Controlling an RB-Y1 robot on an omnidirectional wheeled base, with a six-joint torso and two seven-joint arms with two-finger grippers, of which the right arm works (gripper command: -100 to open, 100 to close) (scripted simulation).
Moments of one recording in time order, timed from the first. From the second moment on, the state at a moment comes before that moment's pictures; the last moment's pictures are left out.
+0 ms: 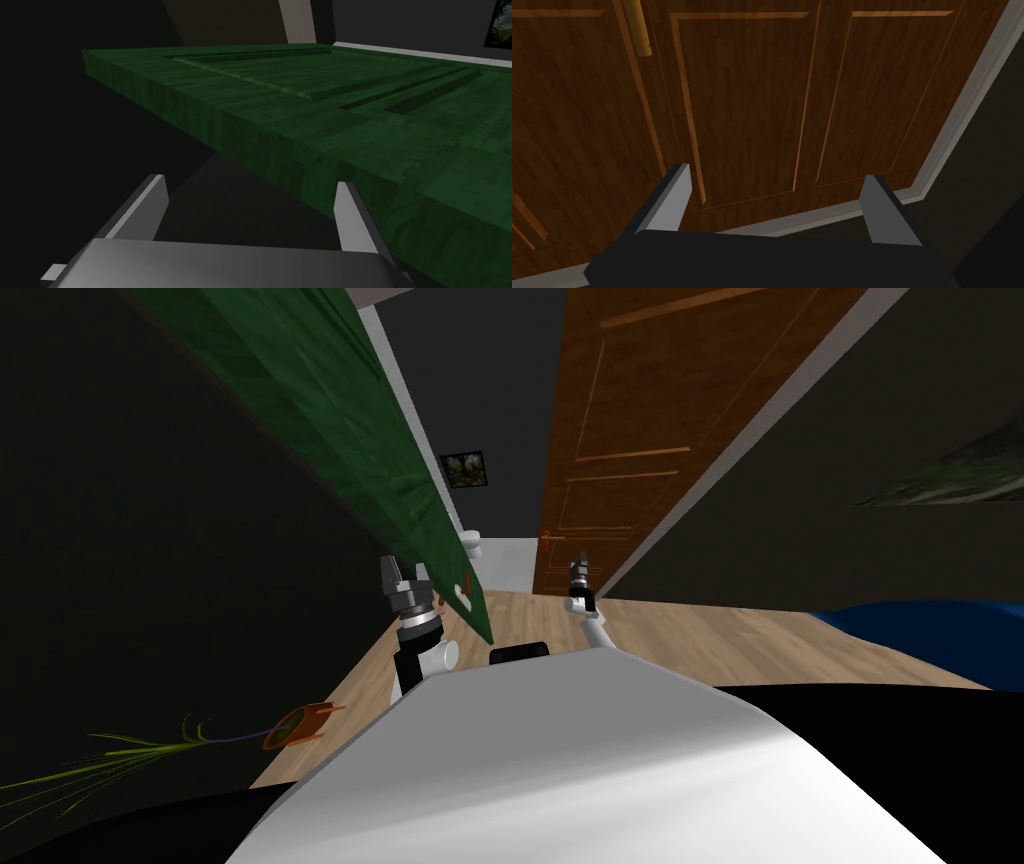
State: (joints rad) arm -0.08 -0.12 -0.18 -1.28 -0.42 -0.54 0.28
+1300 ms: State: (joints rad) arm -0.28 -0.14 -0.23 -0.96 -0.51 -0.53 0.38
